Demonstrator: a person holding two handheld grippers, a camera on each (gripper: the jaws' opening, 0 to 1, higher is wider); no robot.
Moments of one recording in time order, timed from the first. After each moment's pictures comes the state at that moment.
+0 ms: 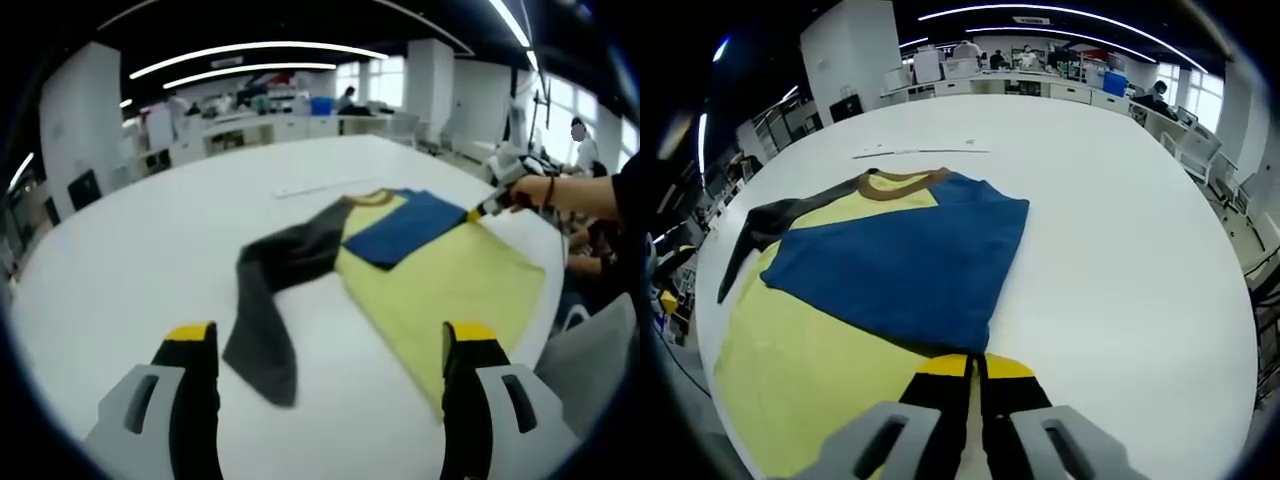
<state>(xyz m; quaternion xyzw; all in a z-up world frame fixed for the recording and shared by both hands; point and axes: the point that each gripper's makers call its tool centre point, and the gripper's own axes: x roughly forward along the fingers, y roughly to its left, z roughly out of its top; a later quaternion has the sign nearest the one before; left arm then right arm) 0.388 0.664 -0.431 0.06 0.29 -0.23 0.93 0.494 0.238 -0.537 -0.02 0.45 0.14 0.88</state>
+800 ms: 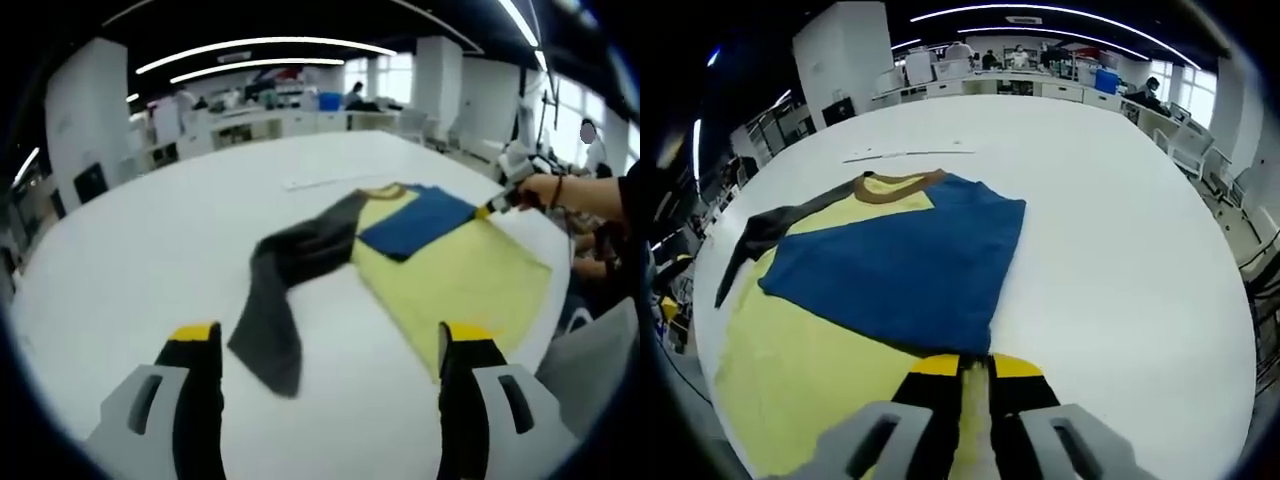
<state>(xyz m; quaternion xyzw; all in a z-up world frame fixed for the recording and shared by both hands) 0.386 0.673 -0.436 0.06 0.30 -0.20 0.93 0.486 0.239 -0.530 0.00 0.44 0.12 0.89</state>
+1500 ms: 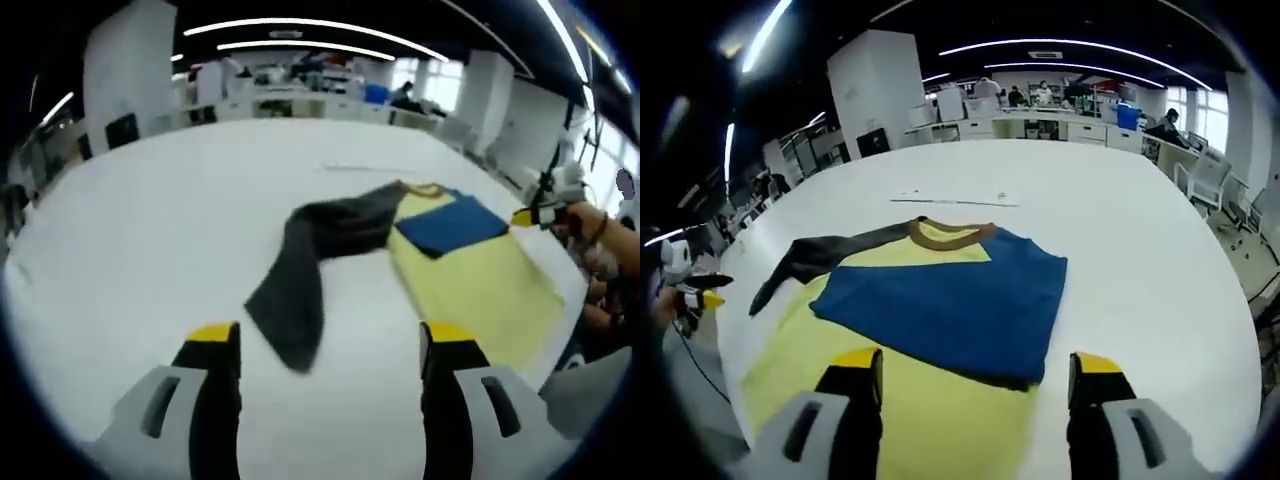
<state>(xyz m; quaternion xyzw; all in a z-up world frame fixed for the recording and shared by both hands) 0.387 0.708 -0.462 -0.03 0.34 -0.12 0.93 0.480 0.278 -0.481 0.00 0.36 0.20 0.91</state>
